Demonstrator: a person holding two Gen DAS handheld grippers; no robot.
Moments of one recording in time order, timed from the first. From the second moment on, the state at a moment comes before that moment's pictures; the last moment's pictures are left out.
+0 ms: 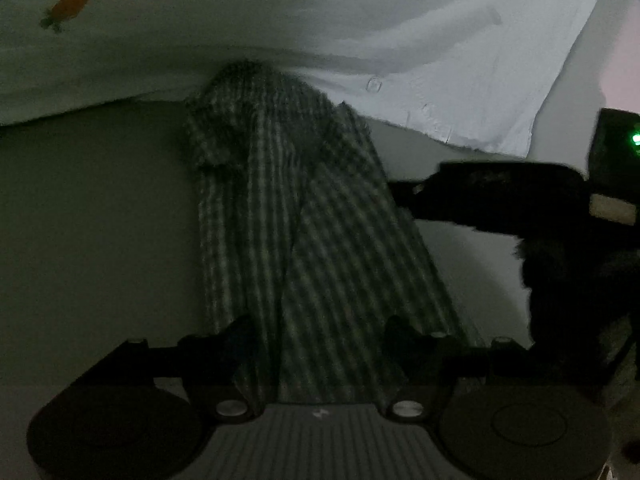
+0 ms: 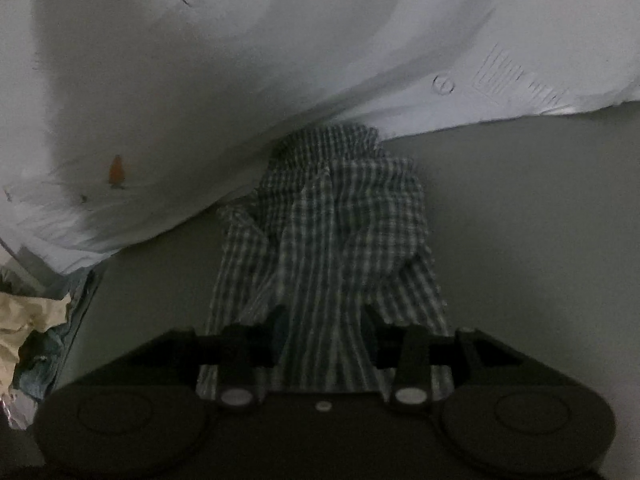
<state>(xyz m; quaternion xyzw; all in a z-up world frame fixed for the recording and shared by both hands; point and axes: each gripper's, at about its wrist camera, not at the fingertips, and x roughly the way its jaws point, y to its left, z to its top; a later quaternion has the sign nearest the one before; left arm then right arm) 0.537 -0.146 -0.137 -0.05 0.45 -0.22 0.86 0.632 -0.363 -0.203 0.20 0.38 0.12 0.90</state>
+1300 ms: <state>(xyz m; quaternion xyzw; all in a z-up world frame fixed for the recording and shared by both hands) 0.319 -0.116 -0.143 -0.04 0.52 -0.15 0.84 0.374 -0.320 -0.213 0.10 0.47 0.11 0.87</state>
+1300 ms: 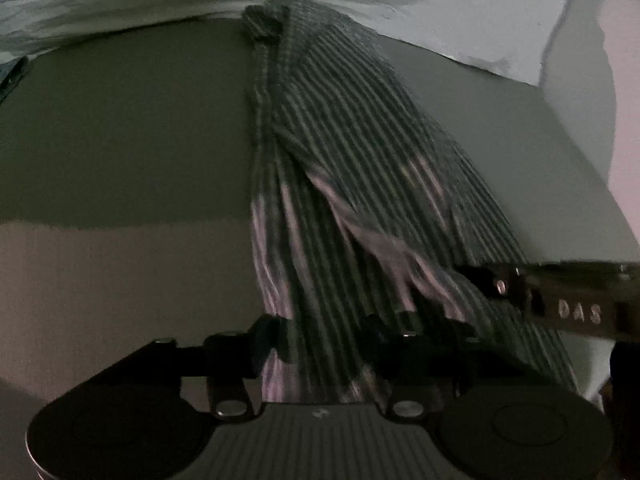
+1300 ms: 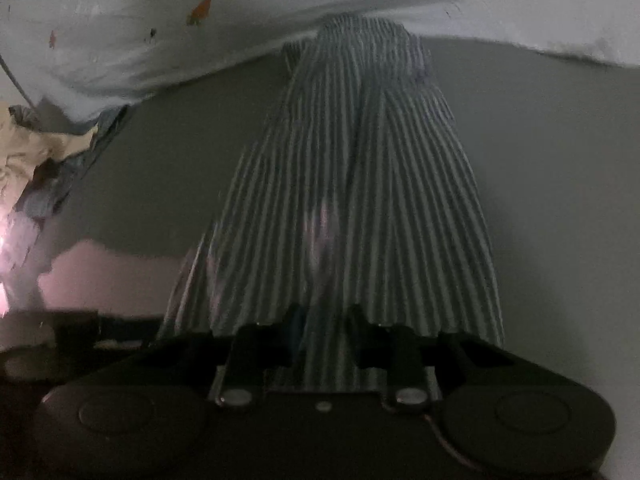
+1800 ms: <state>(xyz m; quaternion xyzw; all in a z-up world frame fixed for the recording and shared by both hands) 0.247 -0.091 -0.146 -0.11 0.53 -0.17 0.82 0.258 -0.428 -0.226 0.17 0.44 0.00 0.88</state>
